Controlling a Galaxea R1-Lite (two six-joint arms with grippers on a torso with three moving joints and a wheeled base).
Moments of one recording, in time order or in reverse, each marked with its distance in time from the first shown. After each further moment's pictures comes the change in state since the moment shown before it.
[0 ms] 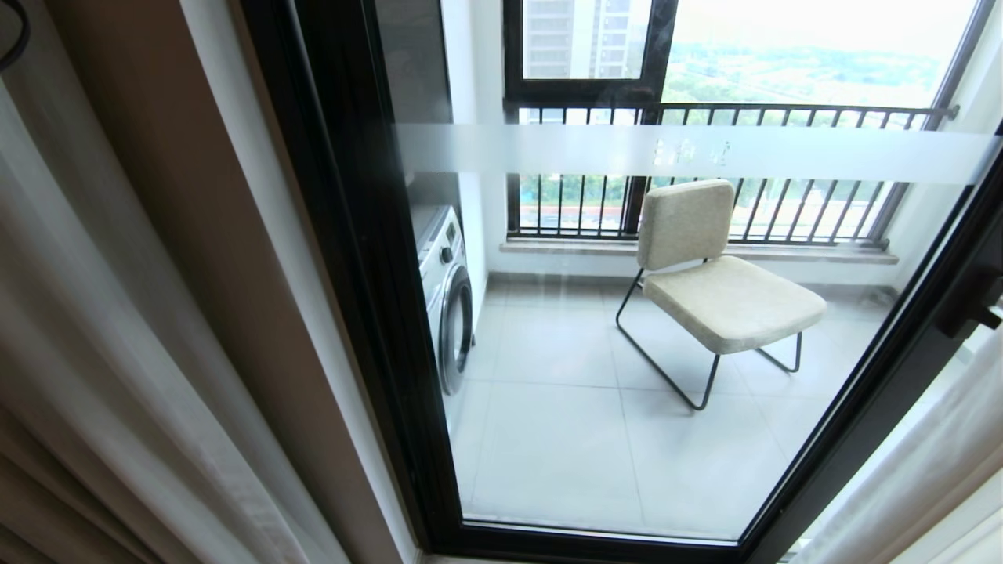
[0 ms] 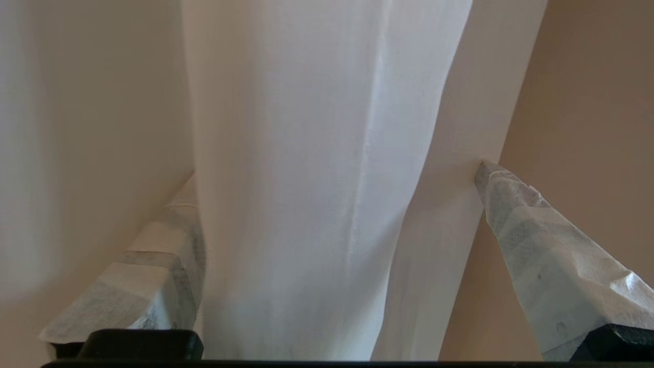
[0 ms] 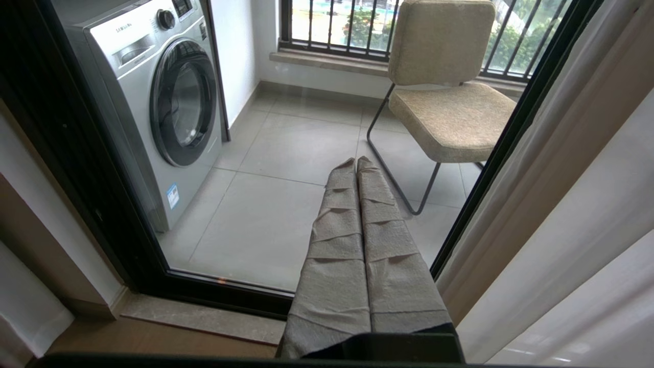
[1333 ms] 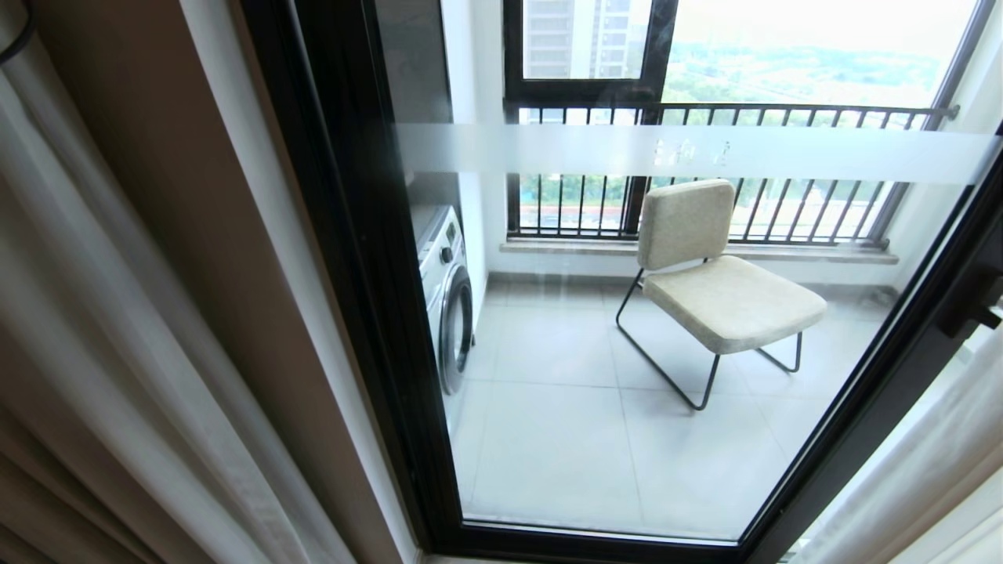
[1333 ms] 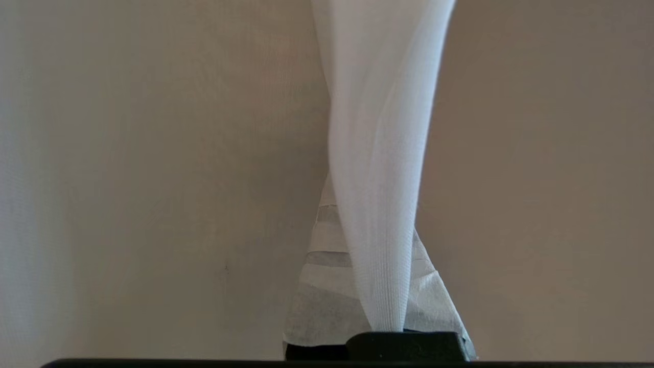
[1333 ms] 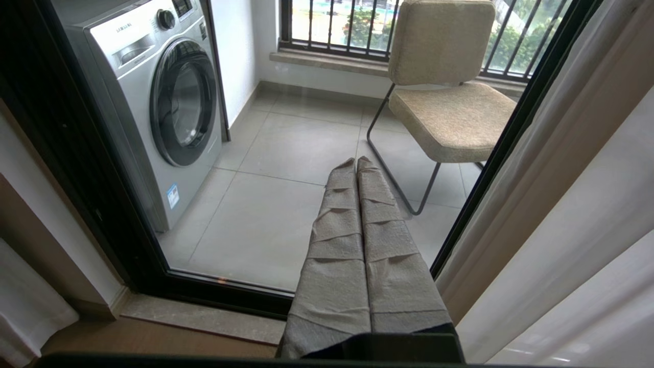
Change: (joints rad) left arm 0.004 0.048 -0.086 0.000 -0.090 -0.022; right arm 0.000 0.000 0.000 0.000 0.000 0.000
